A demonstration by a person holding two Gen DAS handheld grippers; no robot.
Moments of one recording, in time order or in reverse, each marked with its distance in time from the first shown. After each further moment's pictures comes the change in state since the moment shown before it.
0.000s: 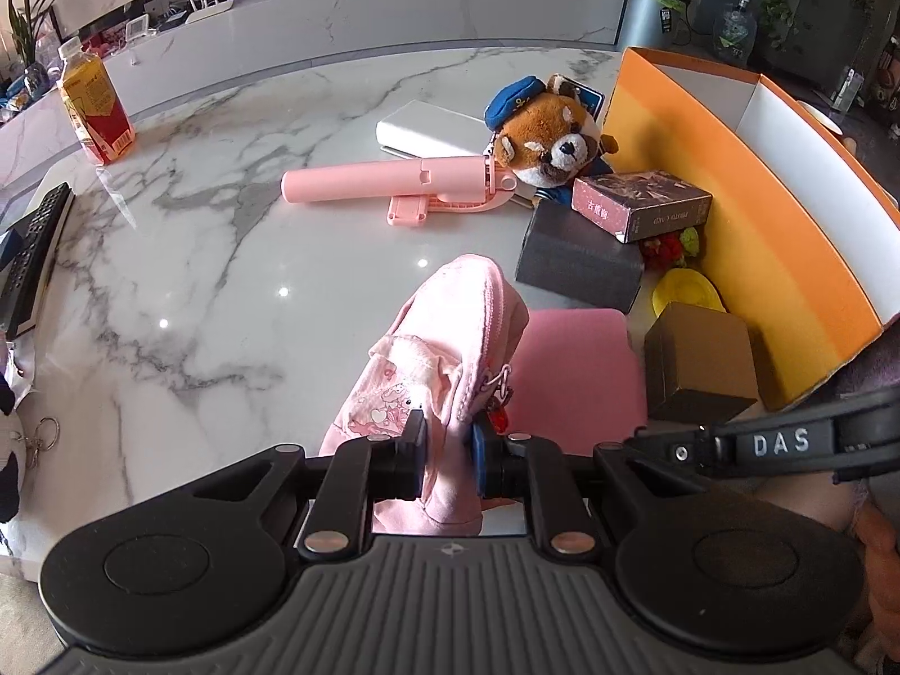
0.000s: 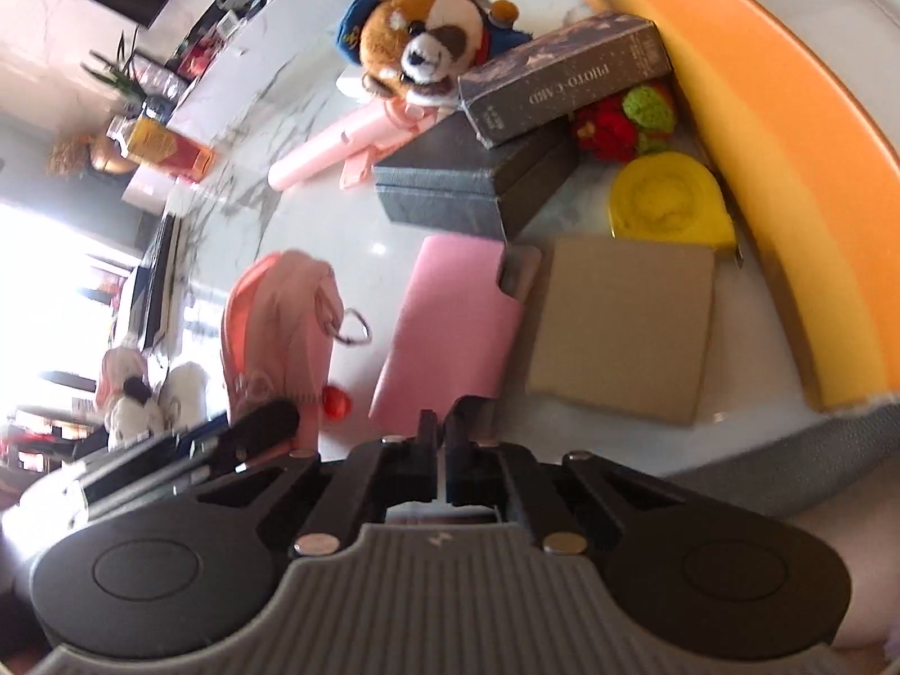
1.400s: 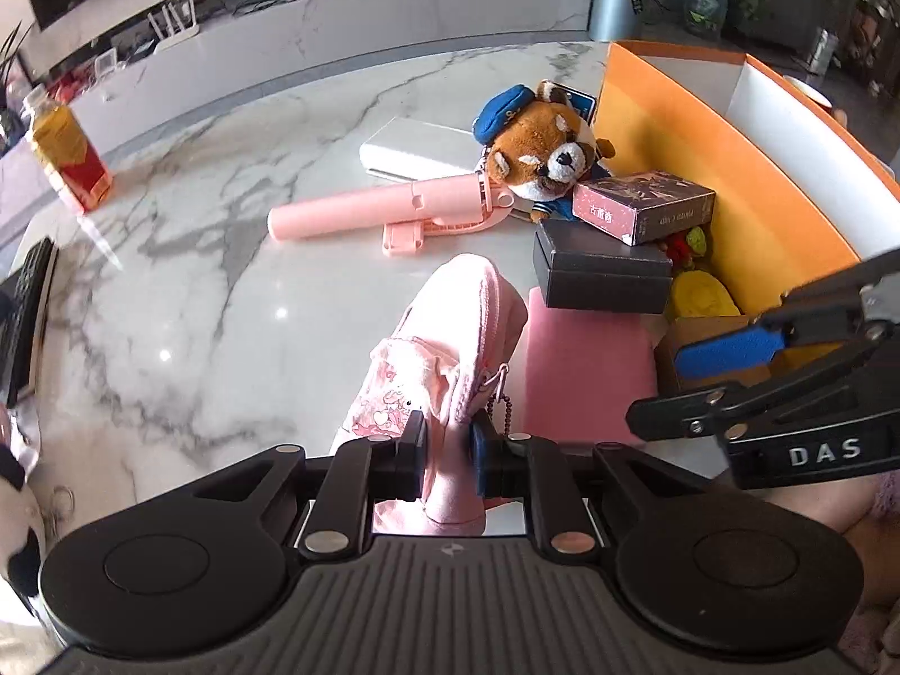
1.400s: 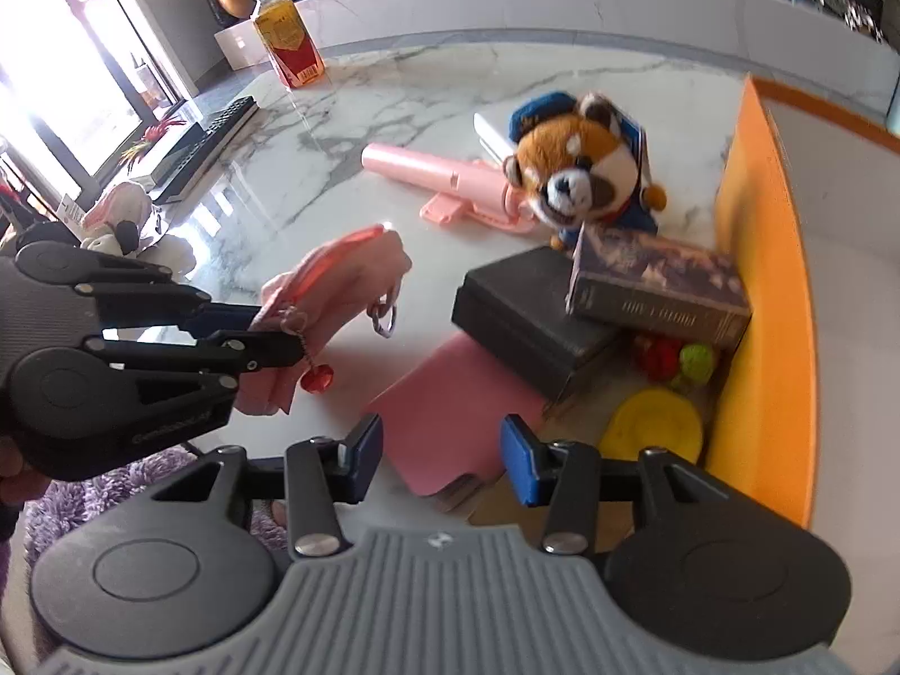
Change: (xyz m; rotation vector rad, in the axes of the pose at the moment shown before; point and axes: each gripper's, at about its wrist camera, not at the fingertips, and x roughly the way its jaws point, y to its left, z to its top) left arm 0.008 0.009 0.018 0.073 -0.004 -0.004; right arm -0.006 0.038 0.029 -0.500 -0.021 -0.098
